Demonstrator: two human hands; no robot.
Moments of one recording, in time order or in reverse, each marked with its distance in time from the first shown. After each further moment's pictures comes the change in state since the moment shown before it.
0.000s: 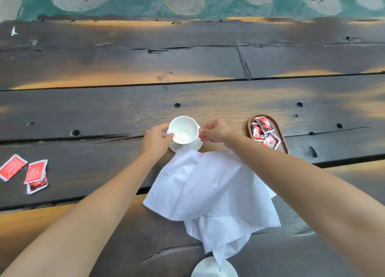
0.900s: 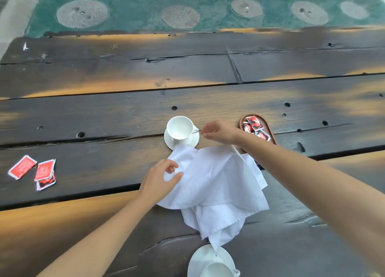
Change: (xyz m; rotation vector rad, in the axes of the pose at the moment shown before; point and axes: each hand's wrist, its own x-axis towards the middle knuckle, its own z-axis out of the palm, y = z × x) left_hand -0.113 -0.040 0.017 0.004 -0.114 0.207; right_hand -0.060 -0.005 -0.029 -0.446 -0.067 -0.242
